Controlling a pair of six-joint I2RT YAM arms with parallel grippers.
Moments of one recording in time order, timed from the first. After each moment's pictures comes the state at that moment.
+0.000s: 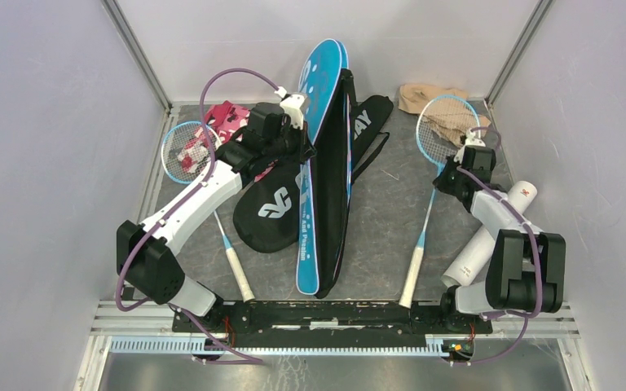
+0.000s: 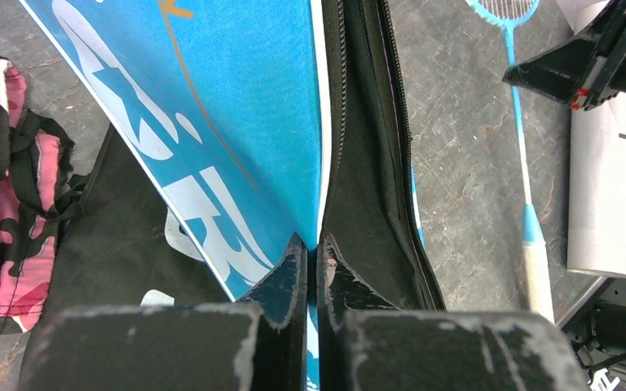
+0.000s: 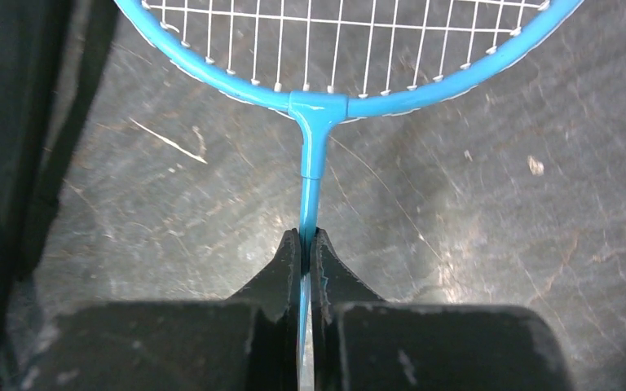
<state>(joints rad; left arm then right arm) -0.55 1.50 1.37 -0.38 0.19 -0.22 -0.11 1.41 0.76 -0.09 -0.11 0.25</state>
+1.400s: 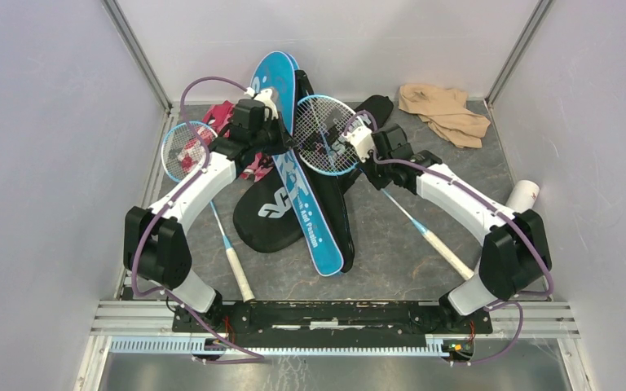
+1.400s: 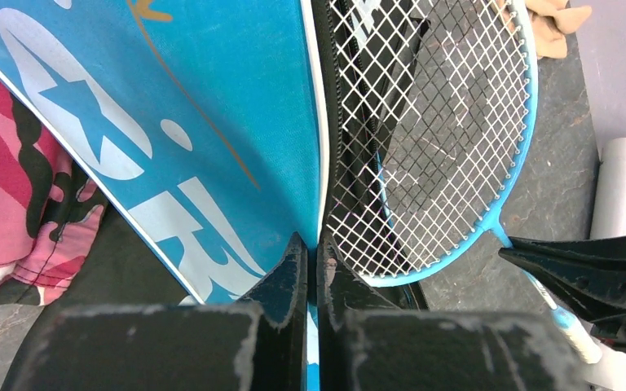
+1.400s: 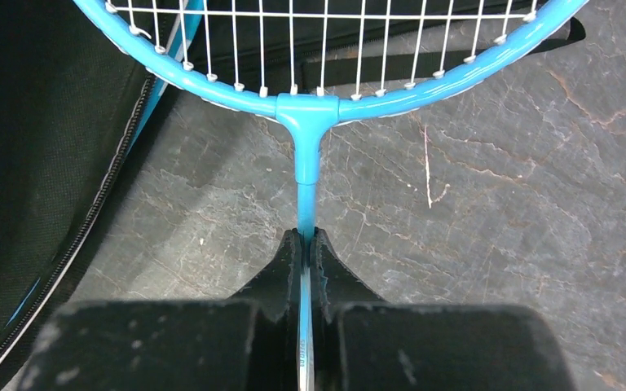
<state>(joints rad) -0.38 1.59 1.32 -0.28 0.17 -0.43 0.49 1.54 1.21 -0.51 -0.04 -0.31</state>
